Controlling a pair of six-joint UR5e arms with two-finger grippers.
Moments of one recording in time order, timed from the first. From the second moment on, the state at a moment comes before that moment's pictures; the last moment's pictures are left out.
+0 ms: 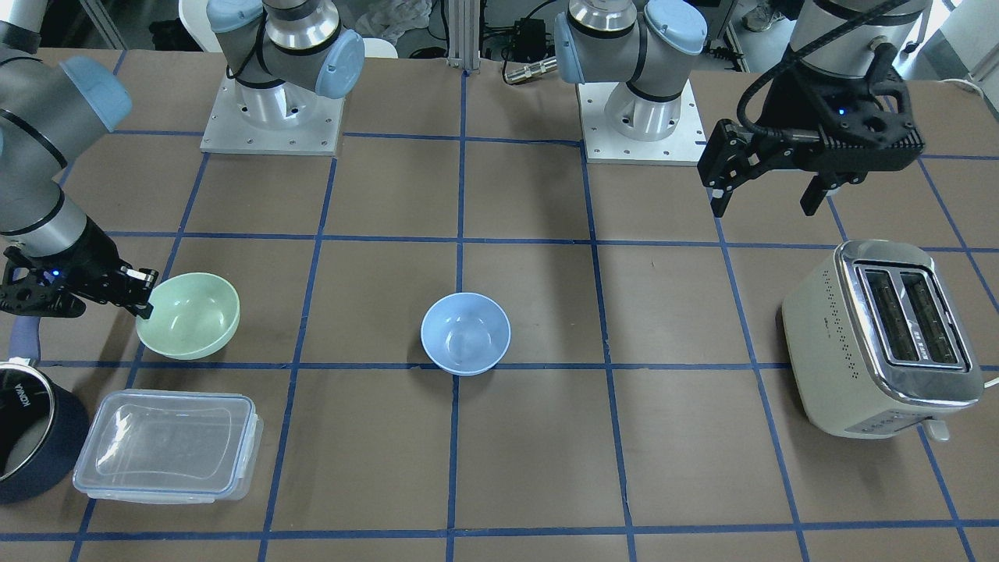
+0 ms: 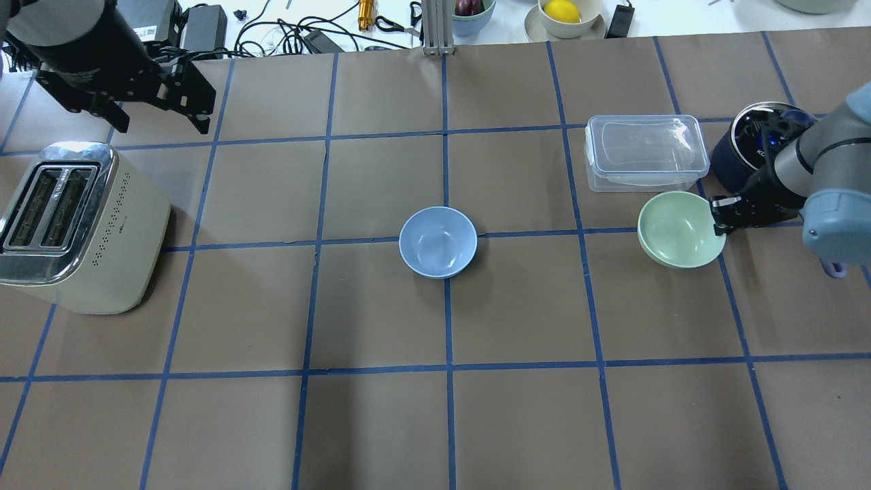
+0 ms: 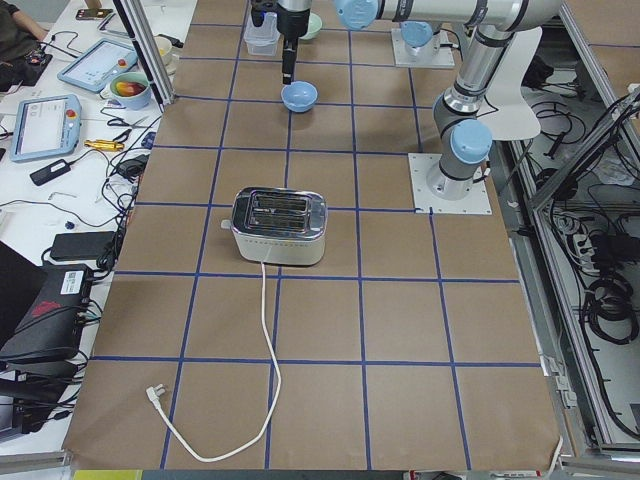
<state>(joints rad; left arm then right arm) -1.46 -1.55 -1.52 -1.51 1.64 0.13 1.15 -1.42 1.99 -2.14 -1.45 -0.34</state>
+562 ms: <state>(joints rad) -1.49 -1.56 -1.52 -1.50 1.62 0.04 1.61 -1.37 1.80 -1.94 -1.33 0.18</state>
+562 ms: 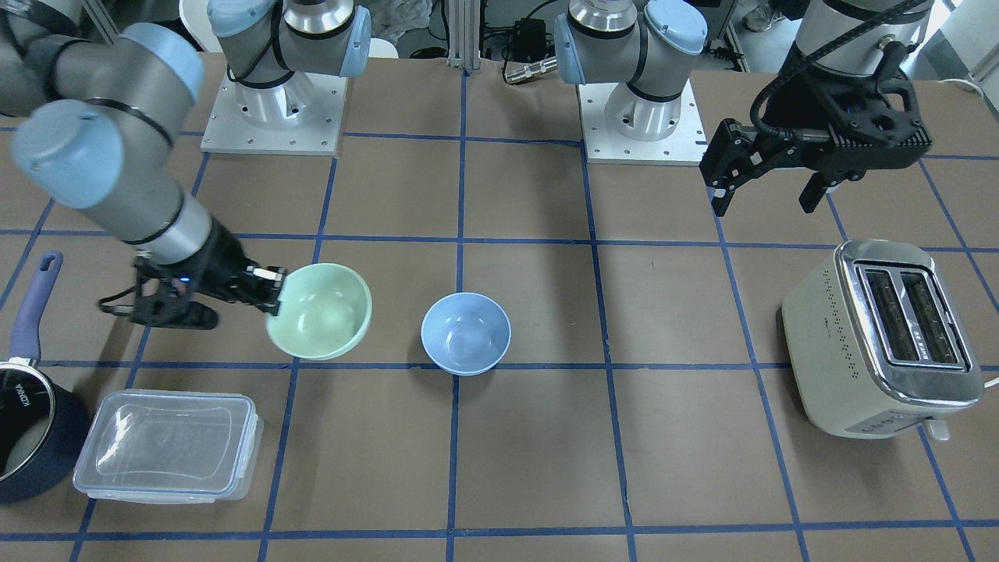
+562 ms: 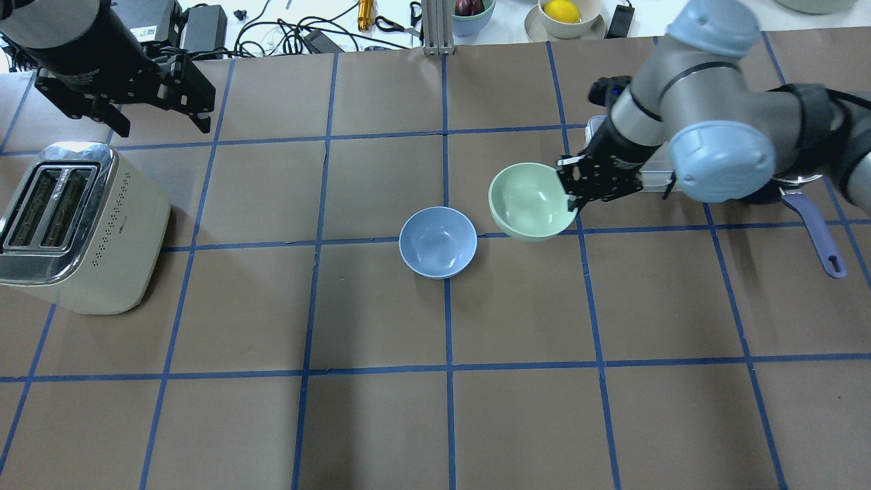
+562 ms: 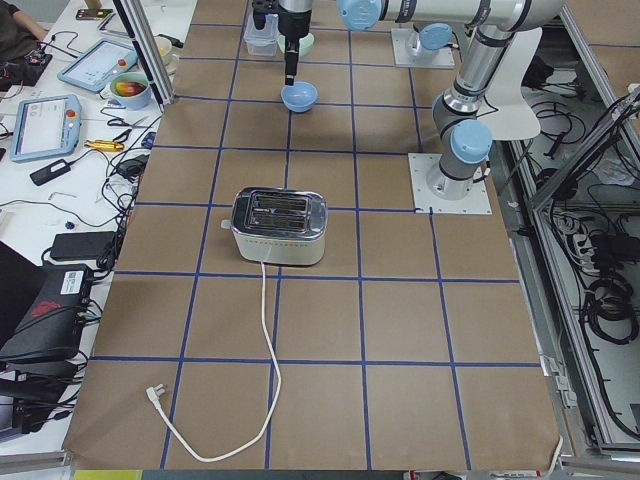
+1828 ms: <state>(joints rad) -1.54 -1.57 -1.53 -1.46 1.62 -0.06 1.84 -1.22 1.75 -2.12 -1.44 0.44</state>
